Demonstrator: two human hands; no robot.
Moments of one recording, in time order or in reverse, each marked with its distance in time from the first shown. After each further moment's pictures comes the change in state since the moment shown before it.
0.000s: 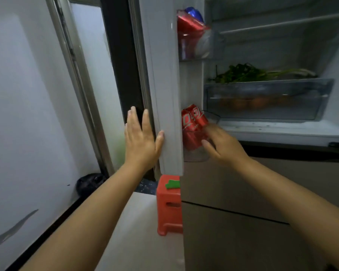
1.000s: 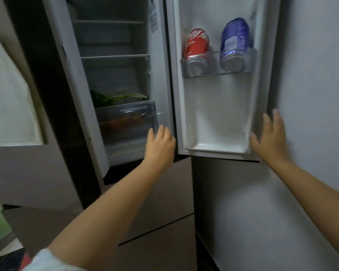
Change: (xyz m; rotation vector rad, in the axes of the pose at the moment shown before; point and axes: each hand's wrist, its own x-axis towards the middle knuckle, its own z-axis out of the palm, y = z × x) left_hand -0.015 0.387 0.133 0.268 -0.253 0.903; right_hand -0.279 0.247 -0.291 -0.632 0.494 0.929
